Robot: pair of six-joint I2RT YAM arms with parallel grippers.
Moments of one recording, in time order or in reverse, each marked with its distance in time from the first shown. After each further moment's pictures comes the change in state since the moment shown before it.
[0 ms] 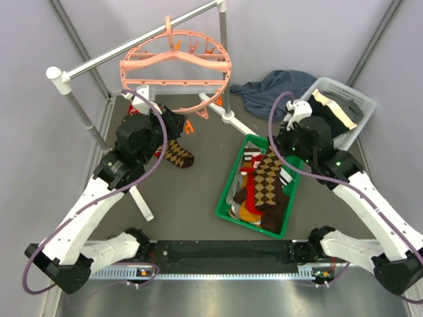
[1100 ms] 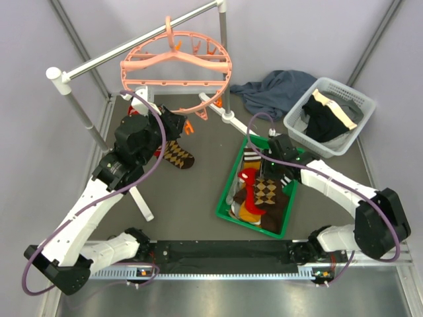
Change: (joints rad) left arm 0.000 -0.010 -0.005 0.000 0.005 -0.007; right arm 0.000 0.305 -0.259 0.072 -0.101 0.351
